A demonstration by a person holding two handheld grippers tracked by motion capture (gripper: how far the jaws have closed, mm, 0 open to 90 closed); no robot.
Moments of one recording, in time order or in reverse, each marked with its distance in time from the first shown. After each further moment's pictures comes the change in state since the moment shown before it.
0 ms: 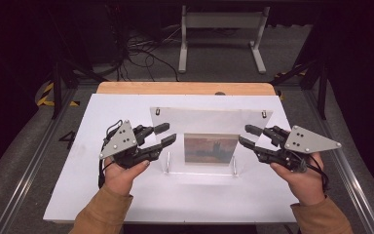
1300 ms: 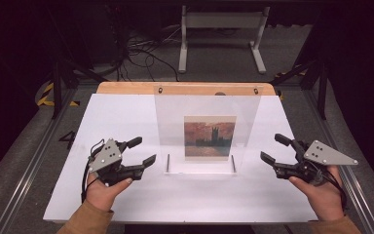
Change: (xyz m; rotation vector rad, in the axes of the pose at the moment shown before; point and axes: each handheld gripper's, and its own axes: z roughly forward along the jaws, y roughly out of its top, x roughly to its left) left arm 0.000 -0.065 -0.053 0.209 0.150 -0.095; right arm -0.007 -0.067 -0.053 0.108 -0.190 0.172
